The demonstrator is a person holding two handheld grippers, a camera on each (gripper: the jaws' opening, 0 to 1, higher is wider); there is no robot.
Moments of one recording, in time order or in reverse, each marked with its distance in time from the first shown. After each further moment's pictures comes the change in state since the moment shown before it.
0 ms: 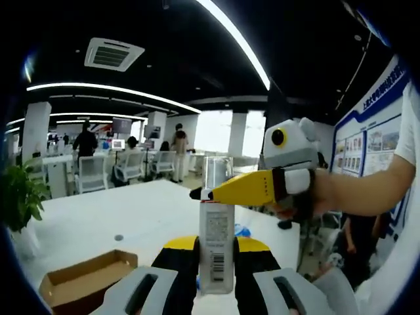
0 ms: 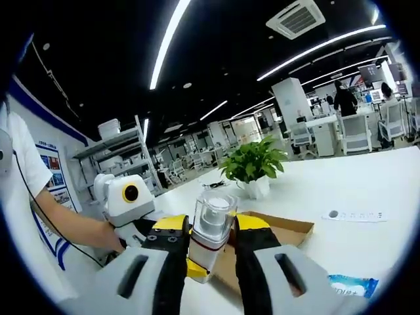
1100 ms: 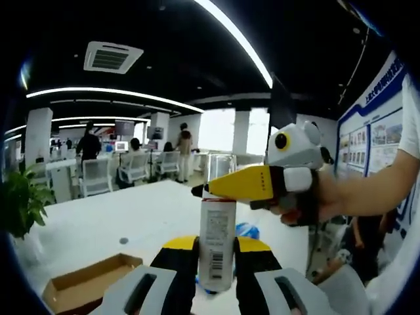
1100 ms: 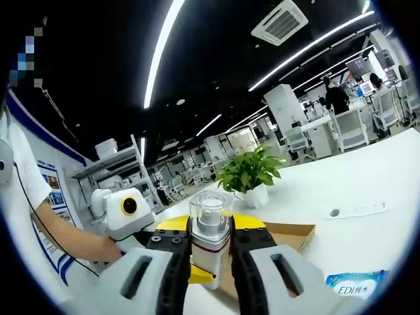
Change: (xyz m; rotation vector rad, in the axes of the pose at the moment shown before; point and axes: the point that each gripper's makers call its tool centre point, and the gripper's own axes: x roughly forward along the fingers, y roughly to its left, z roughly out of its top) left arm 0.019 0.006 -0.002 0.038 0.016 0.037; right arm -0.003 -0.019 0.004 0.066 -0.099 -0.018
